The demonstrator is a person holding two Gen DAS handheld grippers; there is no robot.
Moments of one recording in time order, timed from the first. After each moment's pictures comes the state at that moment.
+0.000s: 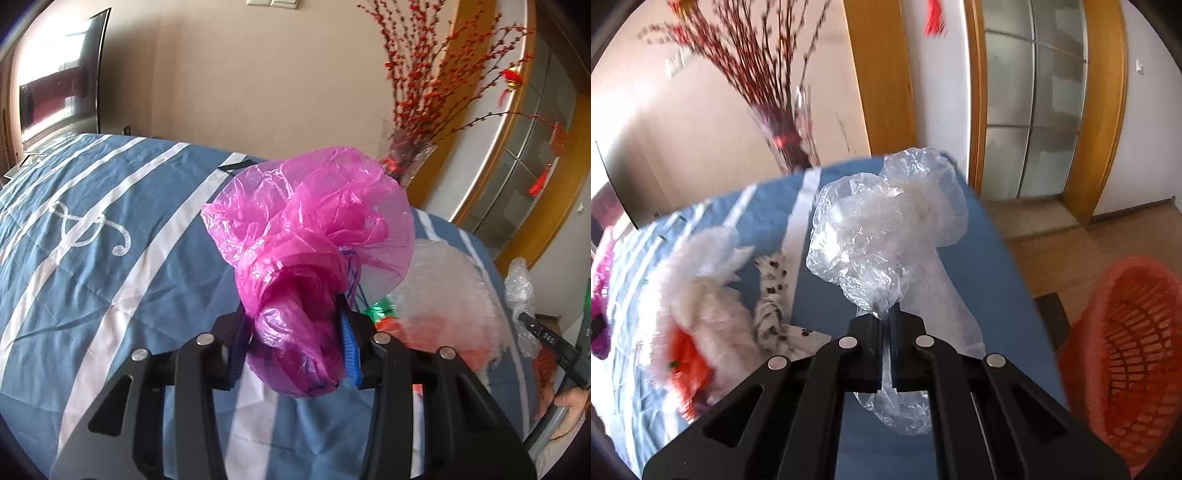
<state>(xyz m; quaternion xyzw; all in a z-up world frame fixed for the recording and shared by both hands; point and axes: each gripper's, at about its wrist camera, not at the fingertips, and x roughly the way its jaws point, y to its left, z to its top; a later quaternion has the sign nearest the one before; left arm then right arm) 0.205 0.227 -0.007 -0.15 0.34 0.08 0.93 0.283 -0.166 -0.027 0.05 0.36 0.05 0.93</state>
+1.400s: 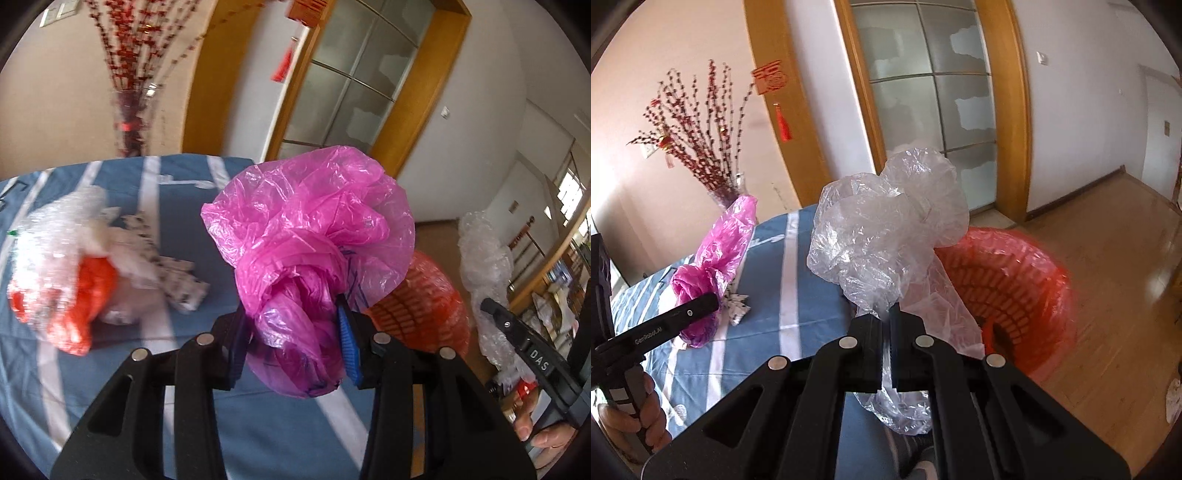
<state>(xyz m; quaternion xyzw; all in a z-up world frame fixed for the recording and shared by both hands) 0.198 -0.082 0.014 -0.08 0.37 -0.21 0.90 0.108 -0.338 0.018 0.13 0.29 -0.05 0.95</state>
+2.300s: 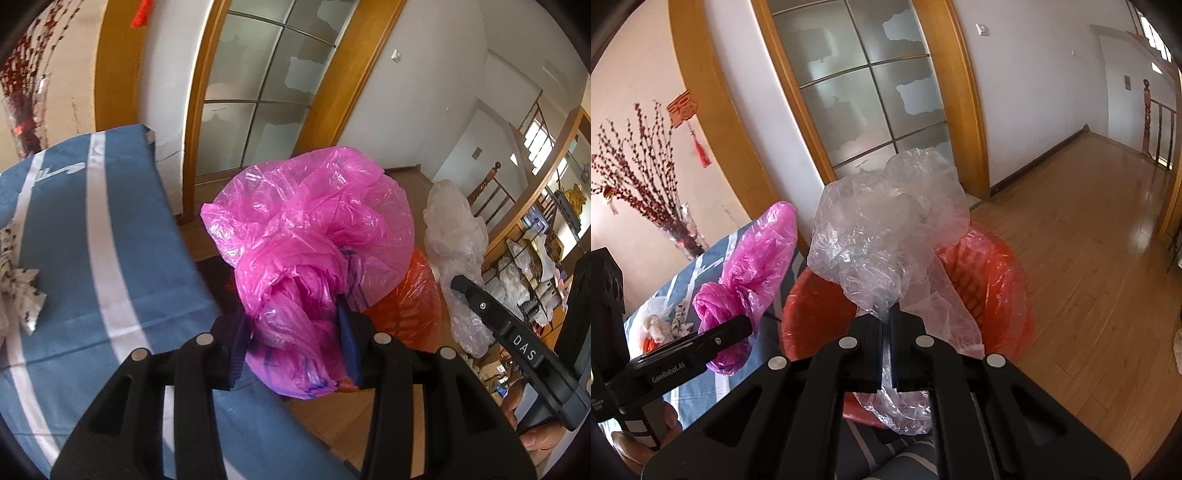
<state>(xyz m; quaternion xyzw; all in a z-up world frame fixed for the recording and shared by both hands) 0.229 -0.222 -0.027 -0.03 0.42 -0.31 0.85 0.113 -0.424 -0.016 0.19 0.29 -0.11 0.93</state>
